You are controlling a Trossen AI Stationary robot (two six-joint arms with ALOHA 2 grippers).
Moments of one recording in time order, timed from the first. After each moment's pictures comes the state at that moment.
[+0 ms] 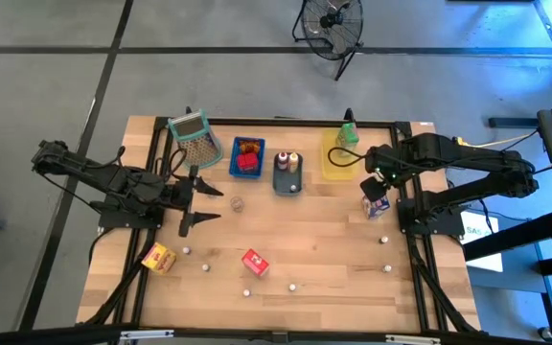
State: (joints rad) left arm -0.32 0.66 0.60 -0.23 -0.30 -0.13; right arm -0.08 1.14 1.20 -1.54 0.11 0.90
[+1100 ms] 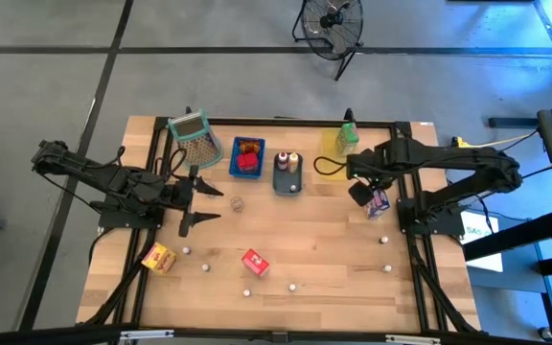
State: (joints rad) left arm -0.32 0.66 0.60 -0.23 -0.31 -0.13; right arm -0.07 1.31 1.20 -1.51 0.16 0.82
